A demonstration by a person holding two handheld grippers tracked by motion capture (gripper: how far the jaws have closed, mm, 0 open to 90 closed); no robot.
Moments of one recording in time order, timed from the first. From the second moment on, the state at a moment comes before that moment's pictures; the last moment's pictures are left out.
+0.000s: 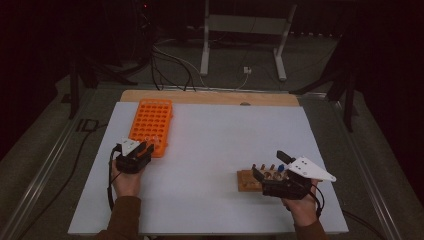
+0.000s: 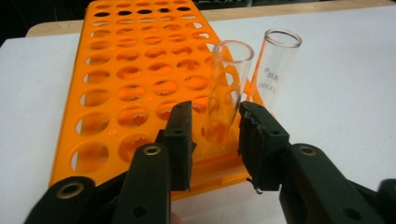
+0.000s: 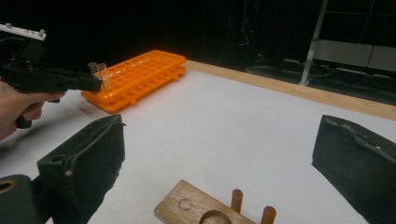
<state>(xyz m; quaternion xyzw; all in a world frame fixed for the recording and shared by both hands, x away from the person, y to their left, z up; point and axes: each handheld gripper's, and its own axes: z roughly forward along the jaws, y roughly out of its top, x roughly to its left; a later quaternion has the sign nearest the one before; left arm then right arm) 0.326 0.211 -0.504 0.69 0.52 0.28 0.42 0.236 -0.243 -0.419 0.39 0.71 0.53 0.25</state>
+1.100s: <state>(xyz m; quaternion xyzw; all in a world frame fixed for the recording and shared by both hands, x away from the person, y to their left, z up) 0.273 0.185 -0.458 0.68 0.47 0.24 0.52 0.234 -0.278 -0.436 0.40 0.75 0.46 0.28</state>
